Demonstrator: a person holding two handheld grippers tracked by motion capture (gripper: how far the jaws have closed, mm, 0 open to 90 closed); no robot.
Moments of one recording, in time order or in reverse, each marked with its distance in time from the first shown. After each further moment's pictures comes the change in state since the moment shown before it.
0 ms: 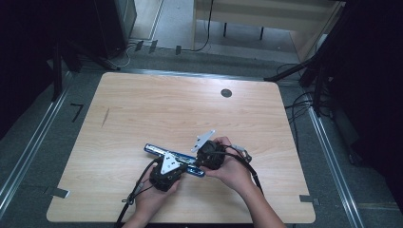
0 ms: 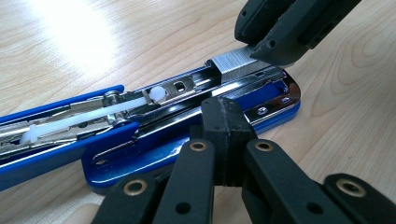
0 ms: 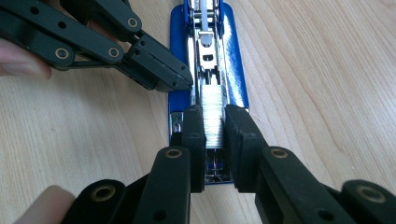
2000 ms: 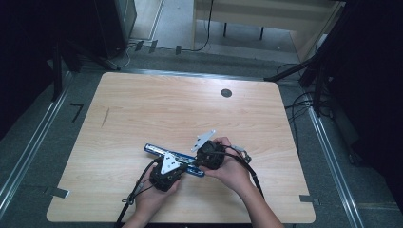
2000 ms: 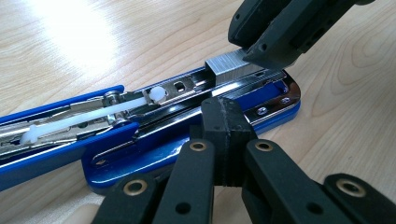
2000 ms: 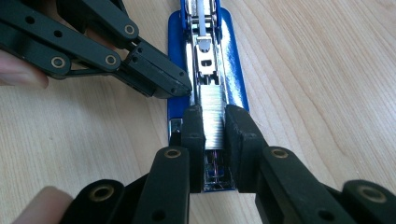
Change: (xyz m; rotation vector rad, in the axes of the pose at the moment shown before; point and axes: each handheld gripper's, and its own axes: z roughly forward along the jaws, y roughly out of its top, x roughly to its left) left arm 0.000 0.000 0.000 -0.001 0.001 0.000; right arm 0.000 -0.001 0.003 -0.024 0.001 0.018
